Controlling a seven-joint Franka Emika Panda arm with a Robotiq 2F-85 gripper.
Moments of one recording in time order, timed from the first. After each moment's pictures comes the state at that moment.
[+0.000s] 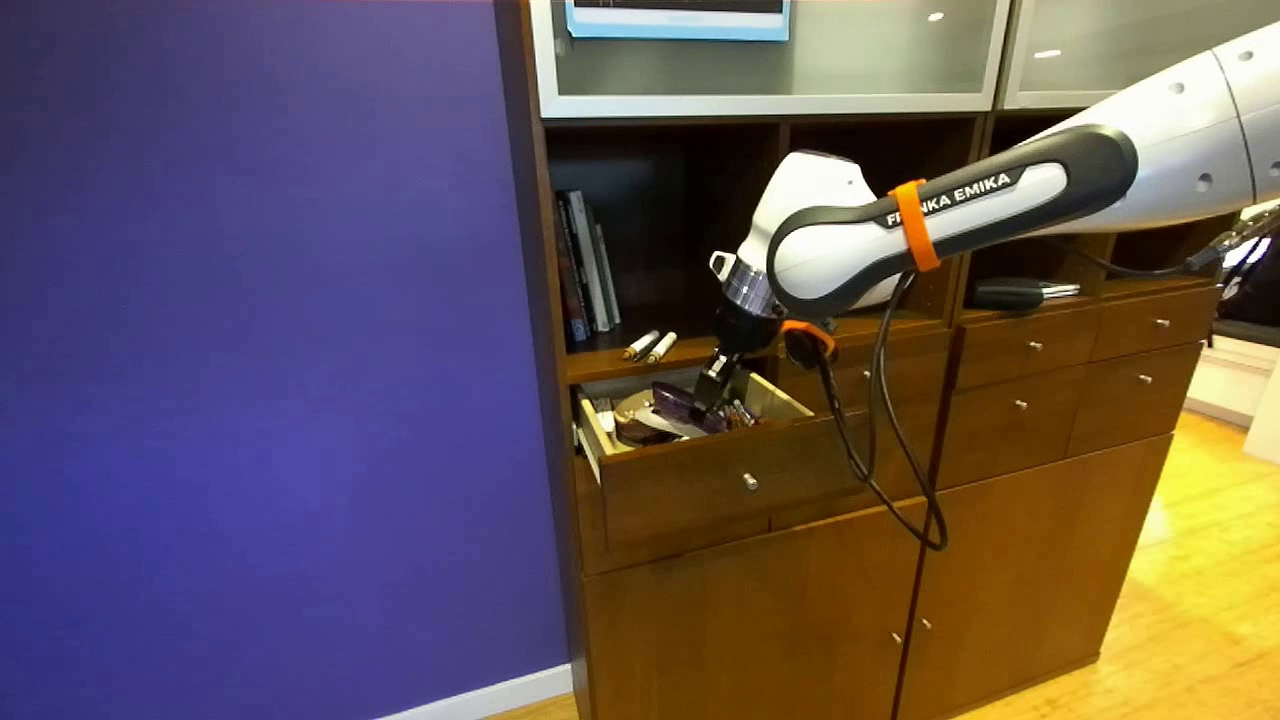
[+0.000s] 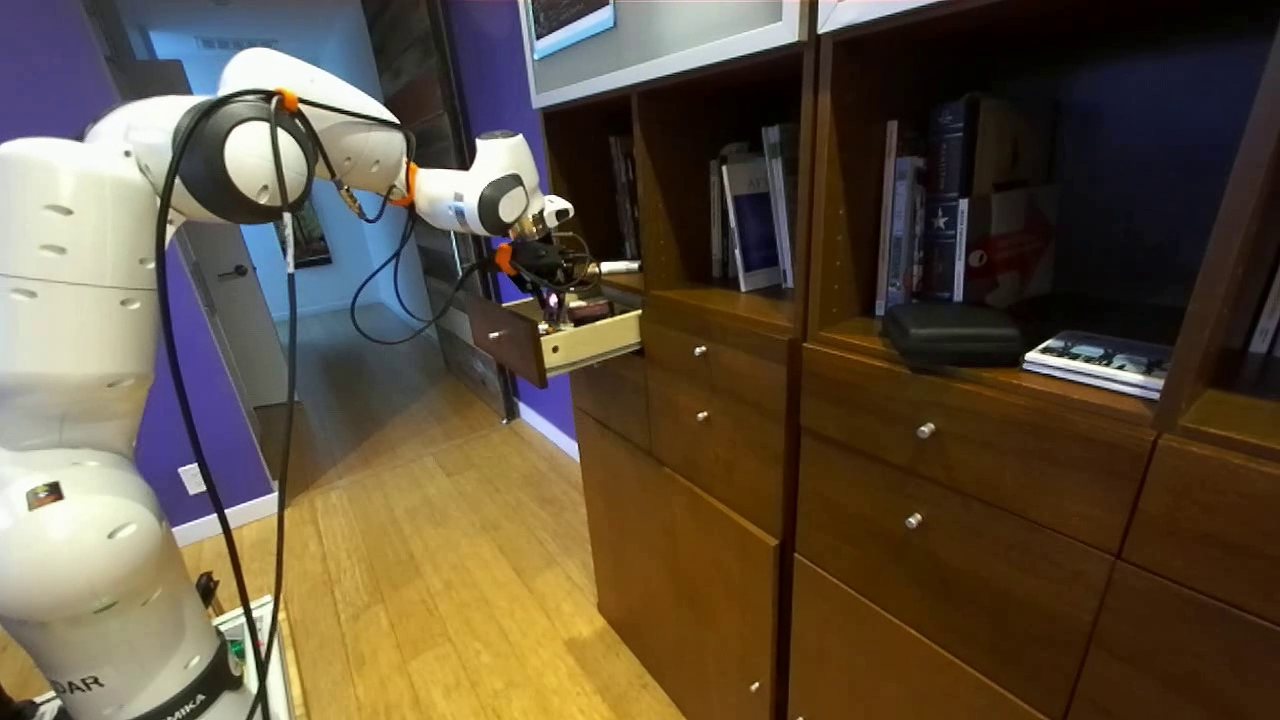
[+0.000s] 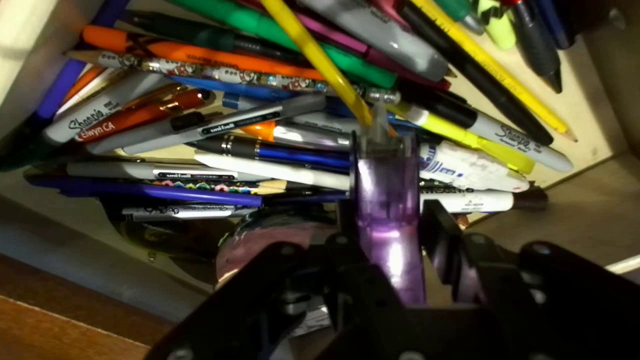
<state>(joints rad) 0.24 0.36 0.25 -1.62 0.01 2.39 -0.32</state>
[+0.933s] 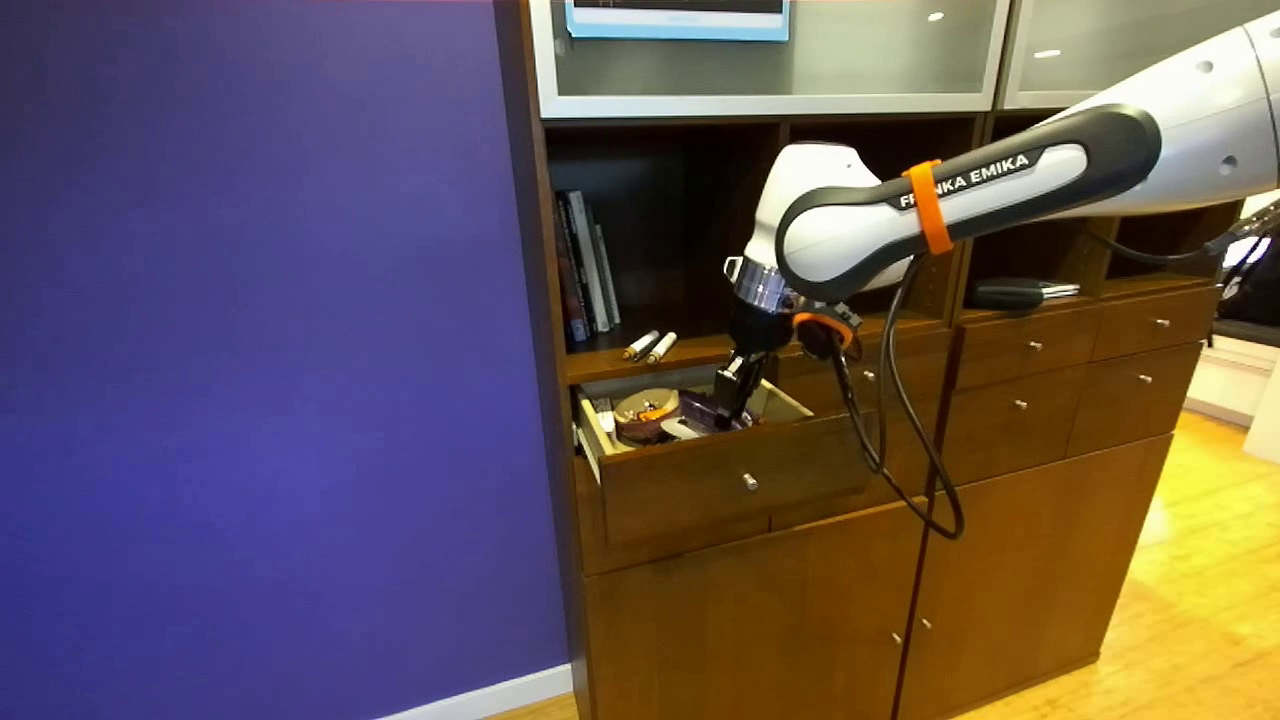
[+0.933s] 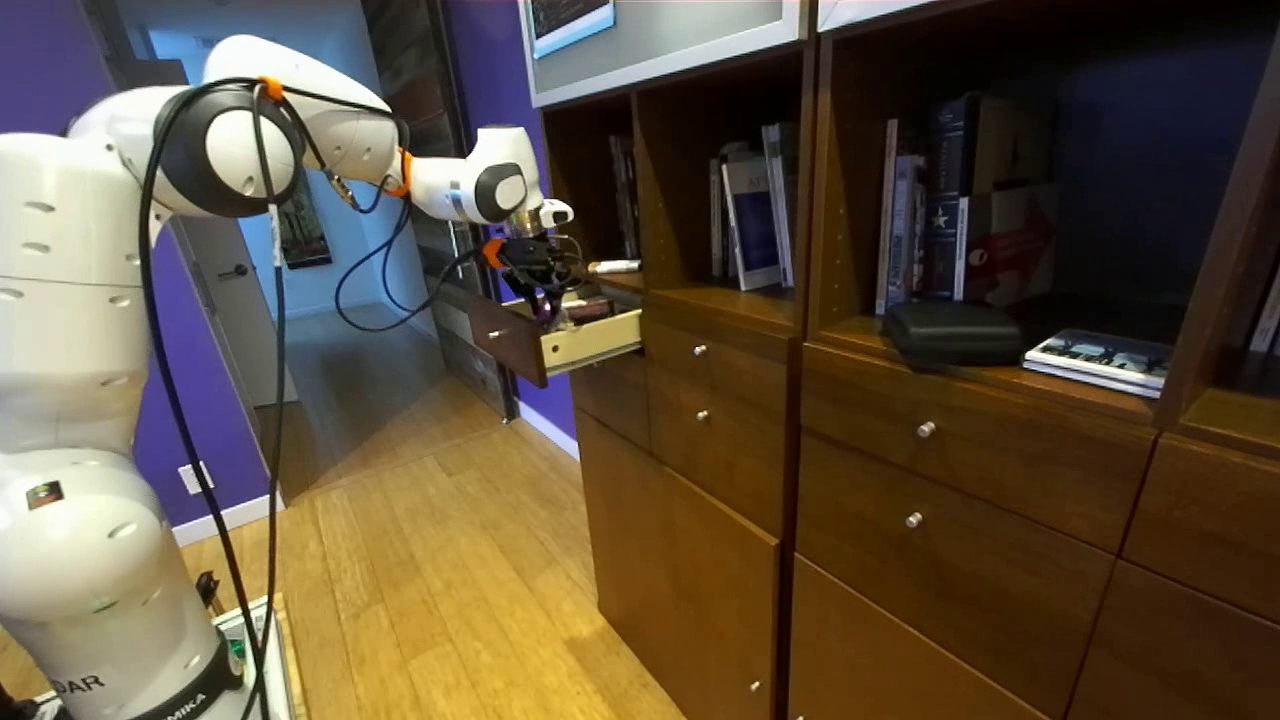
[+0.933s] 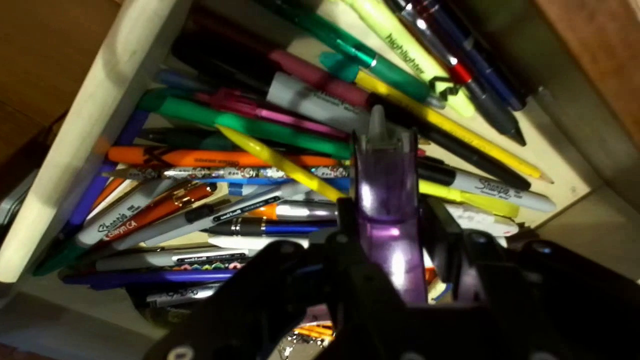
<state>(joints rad) 0.24 0.32 0.23 -1.62 0.00 2.21 -0.19</state>
